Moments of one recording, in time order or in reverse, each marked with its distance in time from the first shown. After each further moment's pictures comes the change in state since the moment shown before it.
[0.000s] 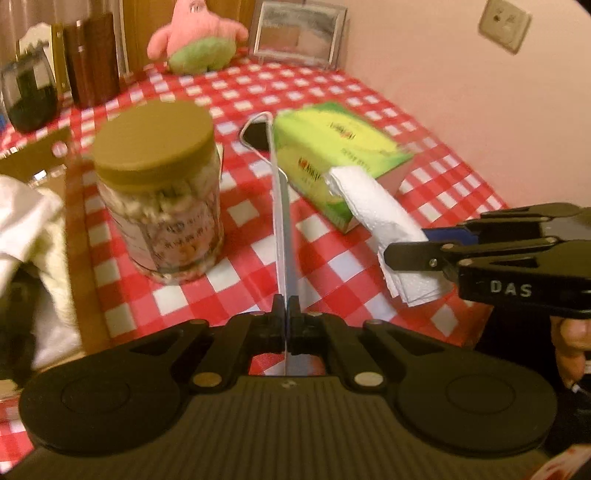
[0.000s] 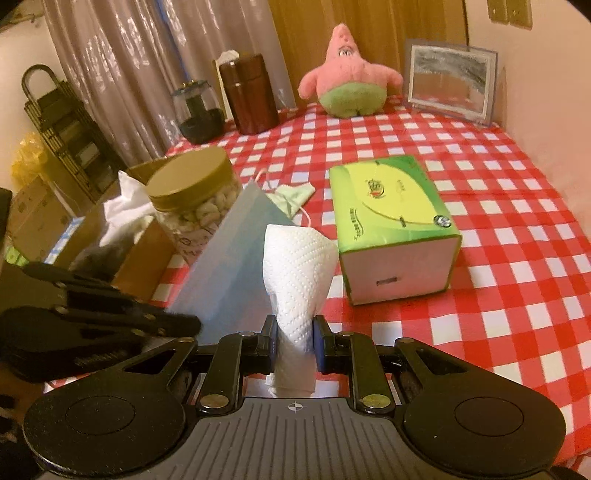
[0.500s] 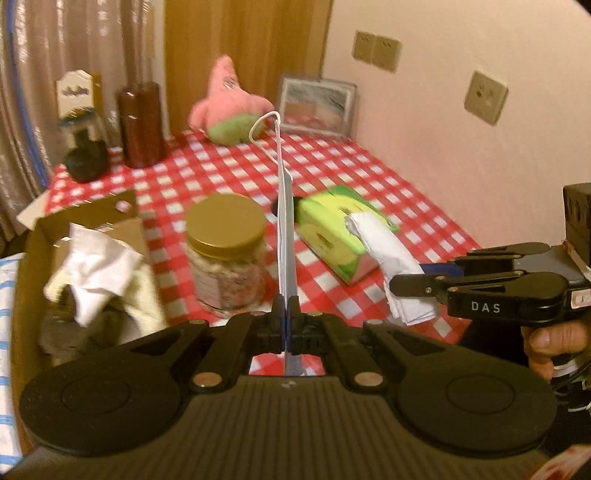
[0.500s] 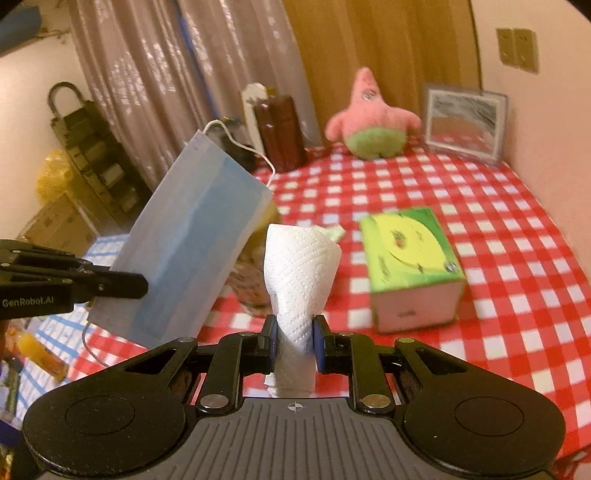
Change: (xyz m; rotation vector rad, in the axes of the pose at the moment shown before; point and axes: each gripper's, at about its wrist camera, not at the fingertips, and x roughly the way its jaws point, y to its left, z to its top) left arm -0.120 0.011 0.008 -0.030 -0.170 0.069; right arm -0.049 0.038 0.020 -0.038 -0.090 0.079
